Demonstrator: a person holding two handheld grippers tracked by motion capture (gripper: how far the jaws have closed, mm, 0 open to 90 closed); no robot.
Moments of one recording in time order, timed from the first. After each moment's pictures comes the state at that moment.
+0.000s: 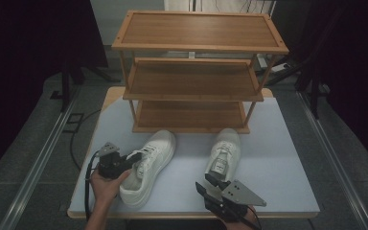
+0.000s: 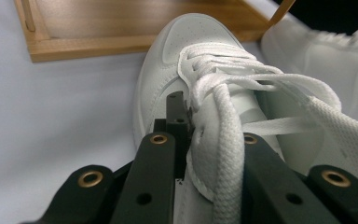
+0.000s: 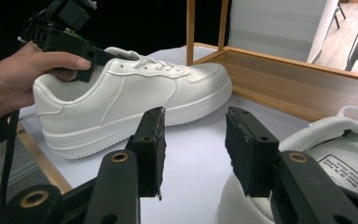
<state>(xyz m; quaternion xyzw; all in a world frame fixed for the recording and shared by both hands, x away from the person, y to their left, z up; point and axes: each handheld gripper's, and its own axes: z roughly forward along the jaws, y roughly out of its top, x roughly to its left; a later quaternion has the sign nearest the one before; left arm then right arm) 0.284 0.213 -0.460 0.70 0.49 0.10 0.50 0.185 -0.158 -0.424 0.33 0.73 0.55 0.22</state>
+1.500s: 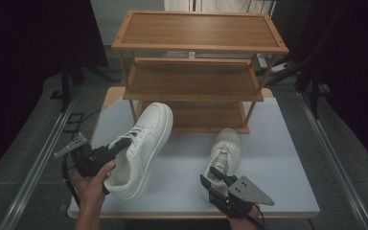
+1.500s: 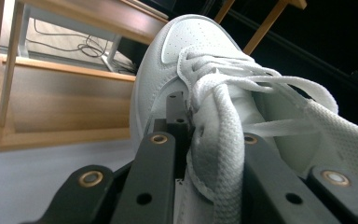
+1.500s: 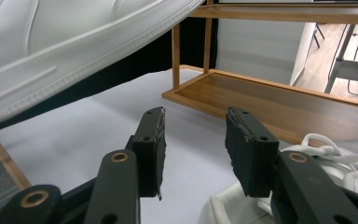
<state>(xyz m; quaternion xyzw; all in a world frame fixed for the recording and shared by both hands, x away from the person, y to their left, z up) 0.254 0.228 -0.376 0.60 0.47 0.09 0.65 0.189 -0.165 -0.411 0.33 0.71 0.57 0.25</state>
